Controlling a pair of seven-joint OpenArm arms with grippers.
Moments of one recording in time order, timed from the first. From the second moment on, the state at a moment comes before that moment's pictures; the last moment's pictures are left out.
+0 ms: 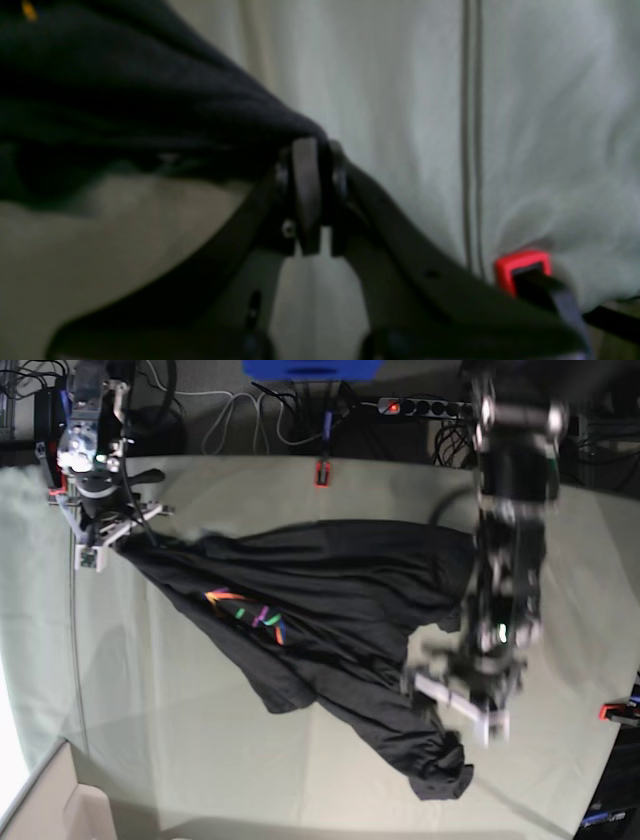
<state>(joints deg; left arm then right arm) -11.1 -5.7 0.7 75.3 -16.8 0.1 28.4 -21.7 4.6 15.1 93.4 0.2 1.1 -29.7</state>
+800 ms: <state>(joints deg) 3.7 -6.1 0.7 75.6 -17.1 0.1 29.9 -18.1 7.3 14.8 94.0 0.3 1.3 -30.6</state>
